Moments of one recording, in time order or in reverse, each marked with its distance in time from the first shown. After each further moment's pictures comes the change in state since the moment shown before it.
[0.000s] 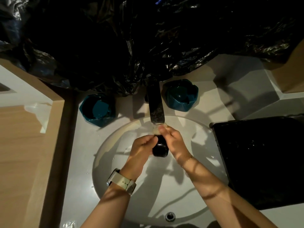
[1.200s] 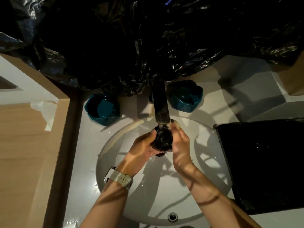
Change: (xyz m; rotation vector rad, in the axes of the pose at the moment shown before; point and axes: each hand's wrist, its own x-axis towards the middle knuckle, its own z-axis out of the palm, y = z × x) left_hand 0.004 0.014 -0.009 -0.246 -0.203 -0.171; right_hand -0.013 -0.007 0.013 0.324 0.288 0.093
